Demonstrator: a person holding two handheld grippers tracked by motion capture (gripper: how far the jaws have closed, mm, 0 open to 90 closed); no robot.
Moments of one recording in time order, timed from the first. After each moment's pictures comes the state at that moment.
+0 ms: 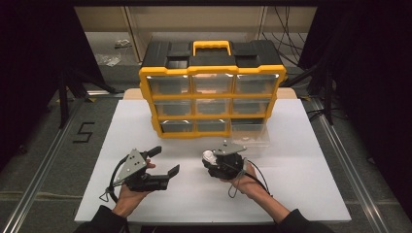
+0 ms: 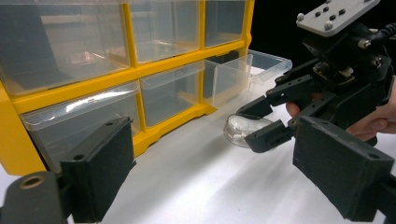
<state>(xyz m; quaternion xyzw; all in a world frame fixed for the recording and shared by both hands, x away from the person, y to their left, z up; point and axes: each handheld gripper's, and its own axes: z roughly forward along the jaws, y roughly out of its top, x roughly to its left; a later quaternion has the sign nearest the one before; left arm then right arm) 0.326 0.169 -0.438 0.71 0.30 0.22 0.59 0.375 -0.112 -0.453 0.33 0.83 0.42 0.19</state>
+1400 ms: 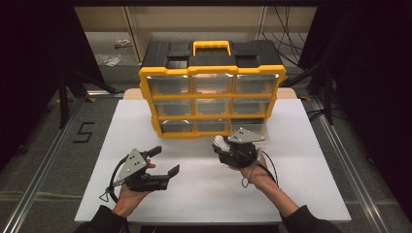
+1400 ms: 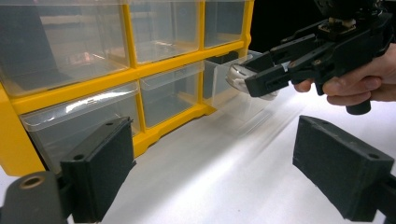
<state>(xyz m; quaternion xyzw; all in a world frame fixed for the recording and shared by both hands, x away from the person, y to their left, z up) 0.326 0.168 -0.437 0.71 0.30 0.22 0.59 0.387 -0.141 -0.421 0.35 0.79 0.46 0.22</state>
